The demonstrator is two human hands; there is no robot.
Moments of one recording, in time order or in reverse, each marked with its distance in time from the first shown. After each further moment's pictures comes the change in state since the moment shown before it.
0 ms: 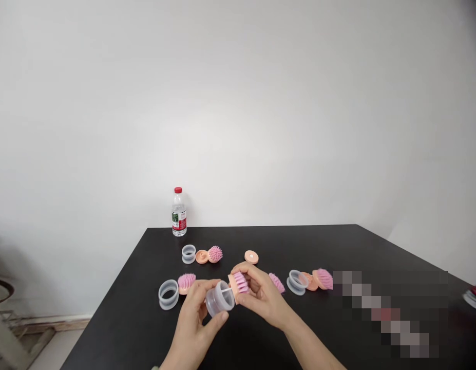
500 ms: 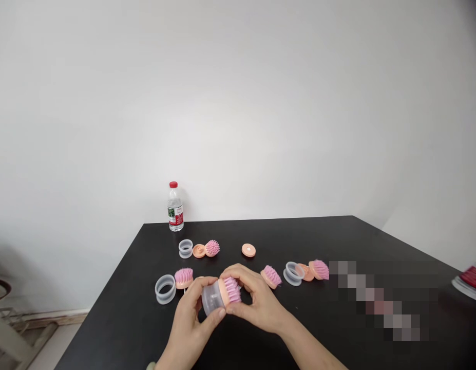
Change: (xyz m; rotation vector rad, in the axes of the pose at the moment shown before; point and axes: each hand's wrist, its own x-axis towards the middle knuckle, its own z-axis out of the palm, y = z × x) left_hand -0.001 0.003 0.000 0.059 0.020 -0.076; right_hand -0.008 -0.001 0.008 -0.208 -0.019 -0.076
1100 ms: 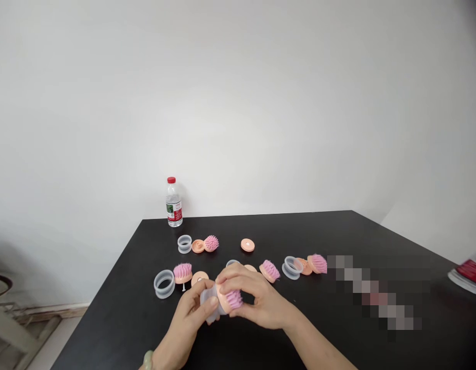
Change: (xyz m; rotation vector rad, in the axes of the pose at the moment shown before) left_hand 0.000 0.014 0.000 -0.412 -0.189 -0.253; right_hand 0.001 -0.007 -0.012 -0.001 -0.144 -0.305
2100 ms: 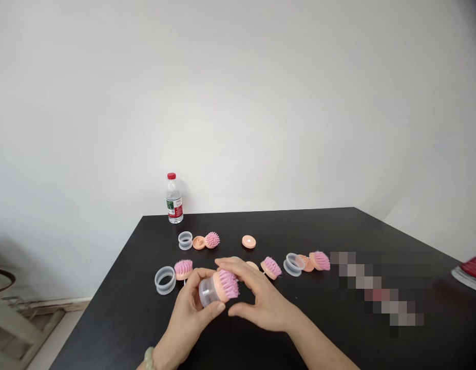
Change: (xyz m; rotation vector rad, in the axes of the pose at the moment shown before) left_hand 0.002 -0.006 -0.003 0.030 0.087 0.088; right_hand -0.008 -0.006 0.003 -0.044 -0.043 0.363
